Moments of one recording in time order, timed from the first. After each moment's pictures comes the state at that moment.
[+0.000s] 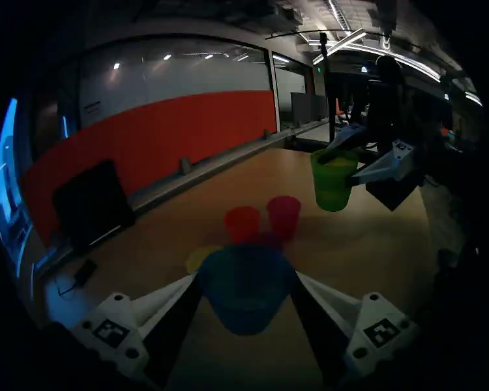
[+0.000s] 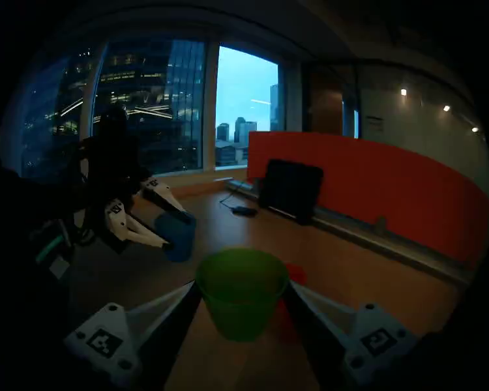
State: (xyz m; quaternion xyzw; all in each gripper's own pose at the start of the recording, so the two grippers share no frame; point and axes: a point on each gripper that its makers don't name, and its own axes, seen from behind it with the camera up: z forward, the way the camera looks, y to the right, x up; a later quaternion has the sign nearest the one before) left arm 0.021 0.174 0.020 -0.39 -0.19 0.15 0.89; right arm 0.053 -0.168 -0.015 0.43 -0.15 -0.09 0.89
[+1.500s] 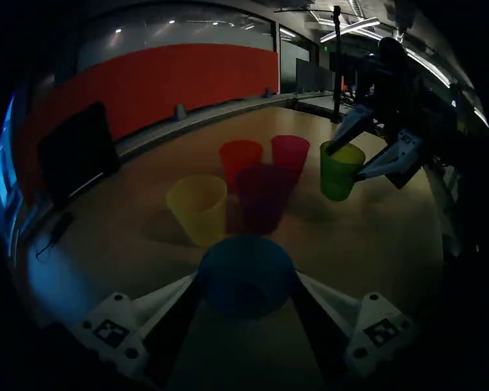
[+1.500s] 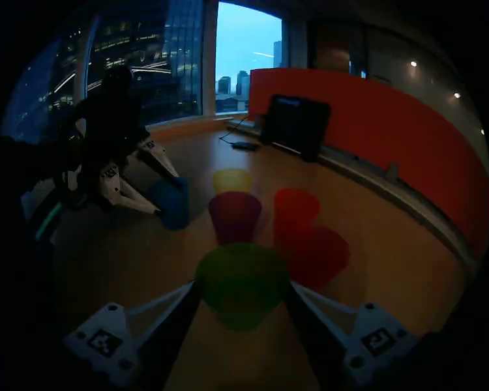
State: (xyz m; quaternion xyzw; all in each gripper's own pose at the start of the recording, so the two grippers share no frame) left arm -0.082 0.159 0.020 -0.39 -0.28 0.14 0.86; right arm -0.056 -0.149 -0.018 0.42 -0.27 -0.14 0.86
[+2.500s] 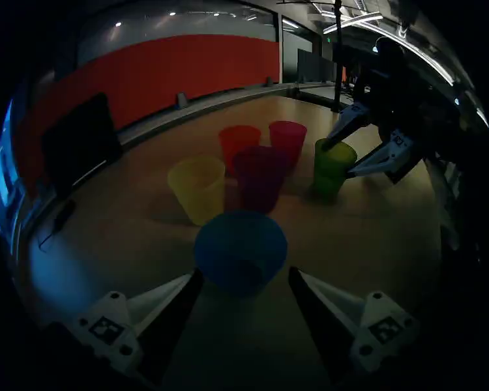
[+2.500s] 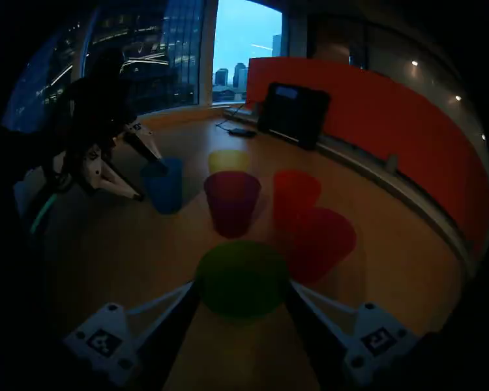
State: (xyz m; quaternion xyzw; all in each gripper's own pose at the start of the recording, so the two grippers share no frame) left arm -0.088 0.140 0.000 -0.38 -0.31 0.16 0.86; right arm -0.083 -0.143 -0.019 0.40 -0.28 -0.16 0.86
